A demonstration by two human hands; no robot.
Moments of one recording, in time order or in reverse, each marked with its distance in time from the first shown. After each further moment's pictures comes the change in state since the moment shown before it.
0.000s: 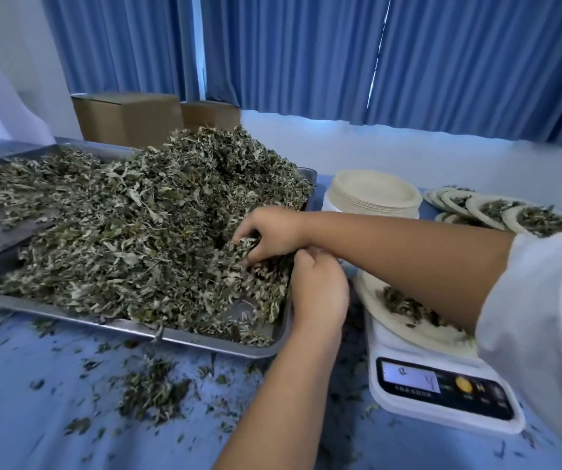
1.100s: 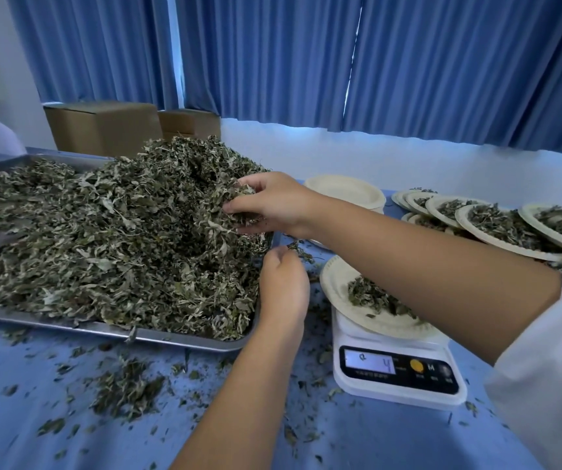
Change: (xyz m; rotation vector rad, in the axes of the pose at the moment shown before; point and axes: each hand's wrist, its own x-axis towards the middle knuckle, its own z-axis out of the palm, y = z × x) left_hand 0.001 -0.007 0.001 -0.027 -0.005 0.016; right_hand -0.051 -0.019 -0.036 1.199 0.361 0.259
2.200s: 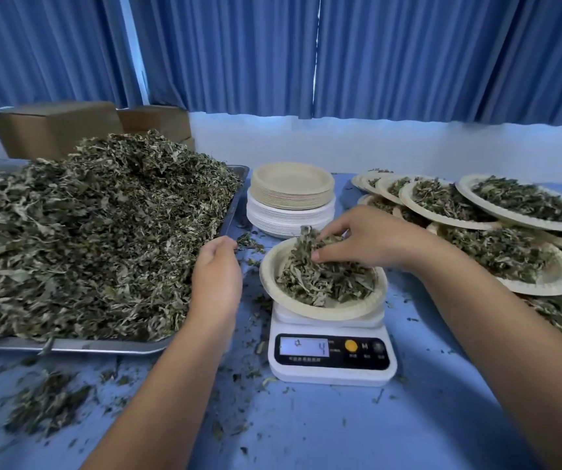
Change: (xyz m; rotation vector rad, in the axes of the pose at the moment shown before) left_hand 0.014 -0.020 0.001 0.019 -0.002 0.136; right_hand -0.157 0.022 -0.114 -0.877 0.203 0.246
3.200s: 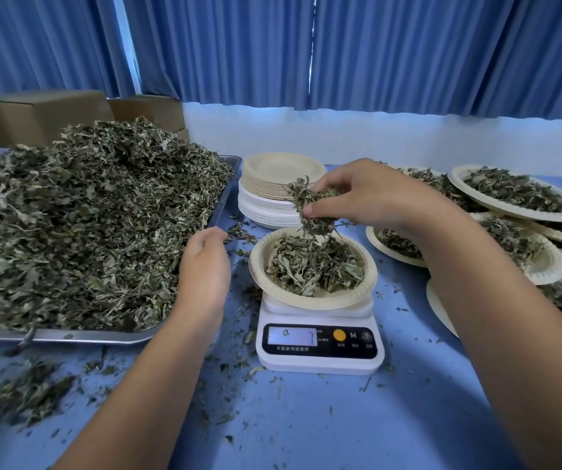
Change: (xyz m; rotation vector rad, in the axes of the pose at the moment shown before) left_hand 0.000 -0.003 -0.001 0.038 0.002 0.022; right_hand 0.000 -0.006 -0.025 0.177 0.160 -0.091
